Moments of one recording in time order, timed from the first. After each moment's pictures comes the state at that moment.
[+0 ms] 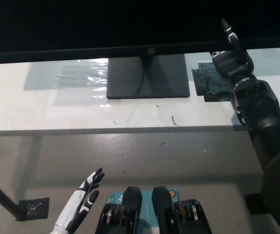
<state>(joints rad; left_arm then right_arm) -0.04 0.24 -0.21 0.31 0.11 -0.43 -0.01 -1.13 -0.10 -0.56 1.30 0.85 0.02 0.24</state>
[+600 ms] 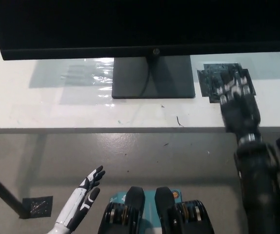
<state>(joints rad) -0.04 0.23 -0.21 0.32 0.11 -0.43 -0.01 -0.57 0.06 -0.41 0.62 0.78 0.02 0.24</state>
